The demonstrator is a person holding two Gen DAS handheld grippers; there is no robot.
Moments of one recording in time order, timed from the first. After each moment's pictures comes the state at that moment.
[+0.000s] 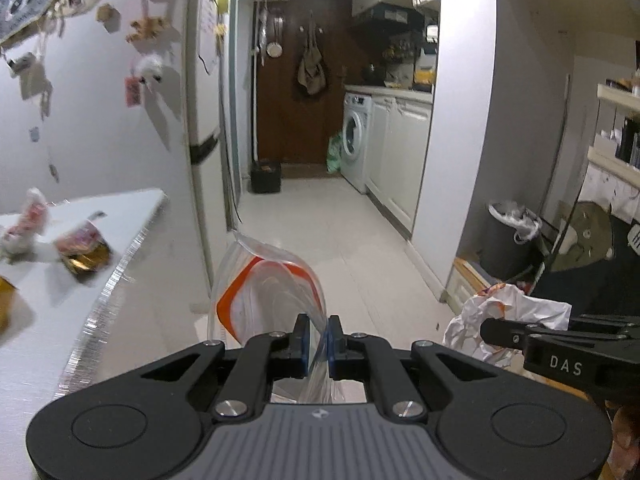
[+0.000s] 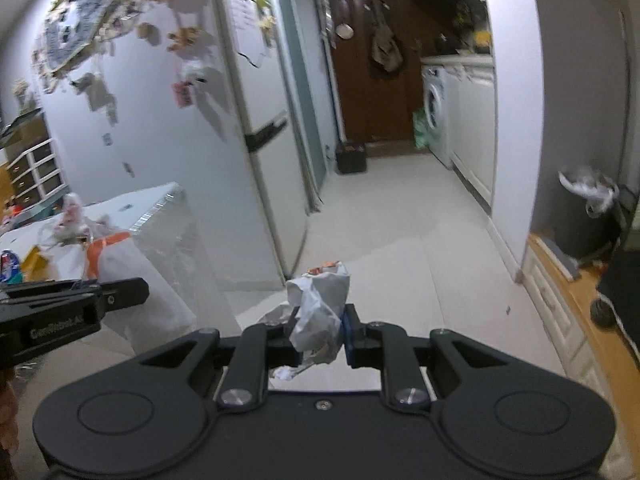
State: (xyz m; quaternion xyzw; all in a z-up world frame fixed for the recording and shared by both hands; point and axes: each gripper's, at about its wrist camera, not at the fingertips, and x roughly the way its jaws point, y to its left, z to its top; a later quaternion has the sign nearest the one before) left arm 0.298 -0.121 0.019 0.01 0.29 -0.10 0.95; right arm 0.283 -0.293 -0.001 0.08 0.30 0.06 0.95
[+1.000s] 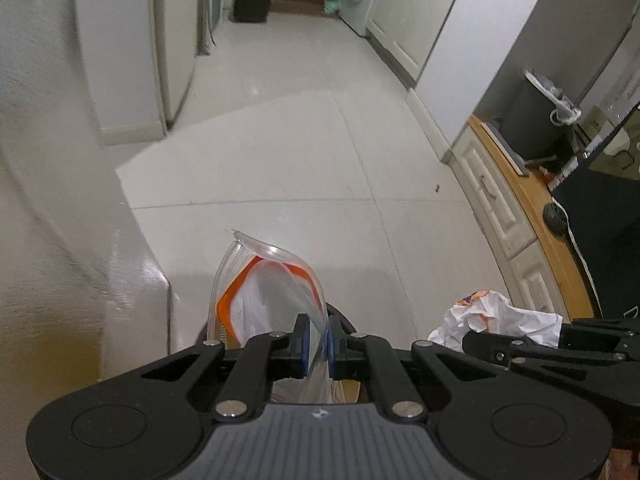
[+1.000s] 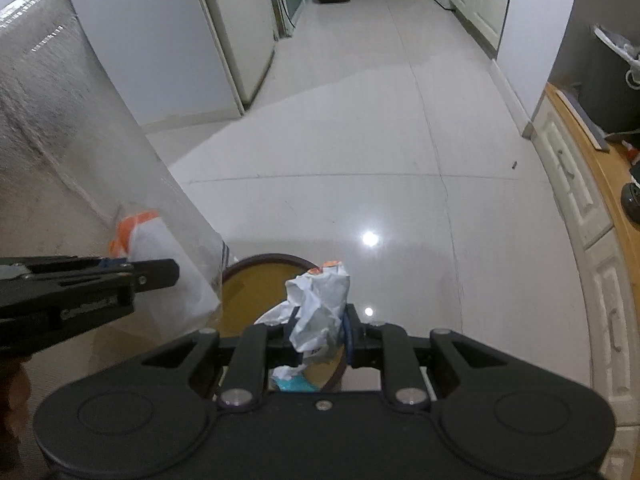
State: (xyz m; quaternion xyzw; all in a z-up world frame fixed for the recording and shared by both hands) left arm 0.435 -0.137 -0.223 -0.03 0.51 -0.13 0.85; right arm 0.404 -0.287 -0.211 0.04 0.53 0.04 0.85
